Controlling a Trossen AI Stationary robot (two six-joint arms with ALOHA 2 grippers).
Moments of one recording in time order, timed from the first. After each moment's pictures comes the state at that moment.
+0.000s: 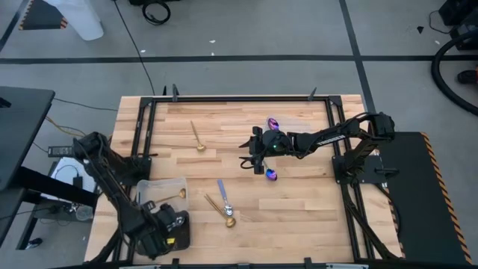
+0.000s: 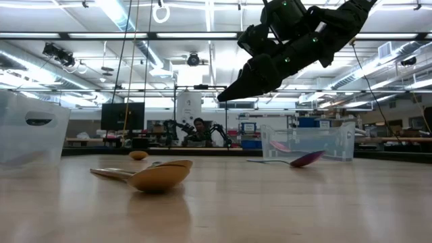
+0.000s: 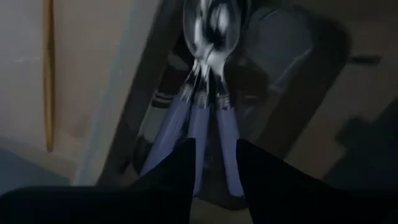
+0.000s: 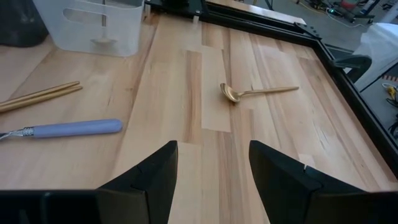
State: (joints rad) left arm -1.00 1.60 1.06 -0.93 -0.04 -1.53; right arm -0.07 1.64 0.81 0.37 0.03 -0.25
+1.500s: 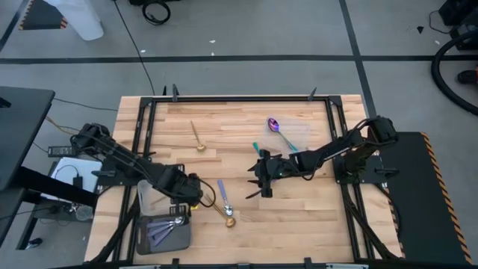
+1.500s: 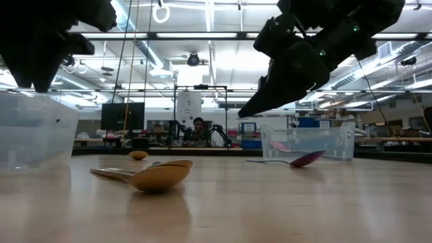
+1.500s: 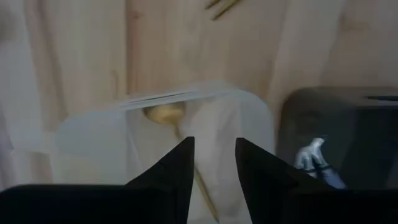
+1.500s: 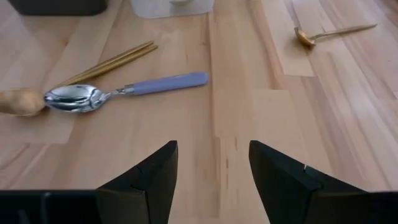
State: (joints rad) left arm -0.47 1.51 1.12 -1.14 -0.06 -0.57; right arm 0.17 1.64 0.74 0.28 0.19 0.04
